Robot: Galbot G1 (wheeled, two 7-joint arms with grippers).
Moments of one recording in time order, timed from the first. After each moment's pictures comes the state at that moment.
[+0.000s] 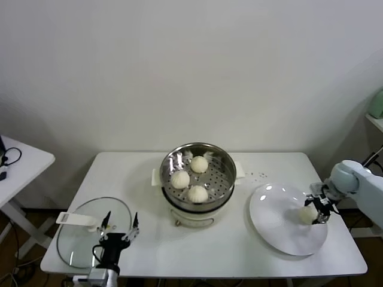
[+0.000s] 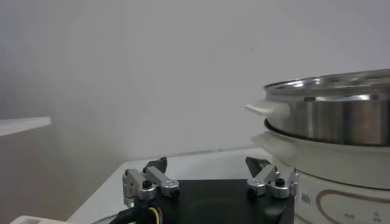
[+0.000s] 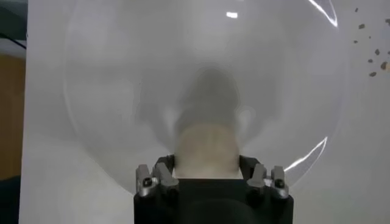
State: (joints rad) left arm 1.62 -1.51 -0.59 -1.90 0.04 -0.11 -0.01; right arm -0.12 0.55 -0.74 1.10 -0.17 -0.03 -1.12
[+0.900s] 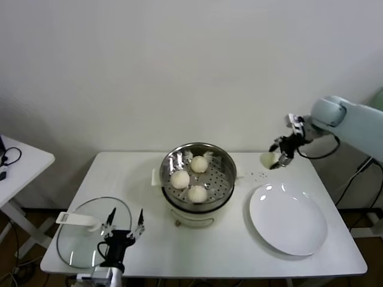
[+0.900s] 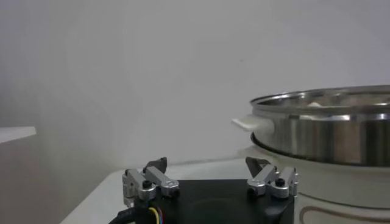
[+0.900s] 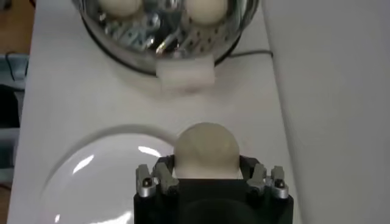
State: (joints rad) left arm 1.62 -1.51 -0.55 -1.94 0.04 -0.11 -0.01; right arm 0.70 0.77 -1.50 1.12 0.66 -0.22 -1.06
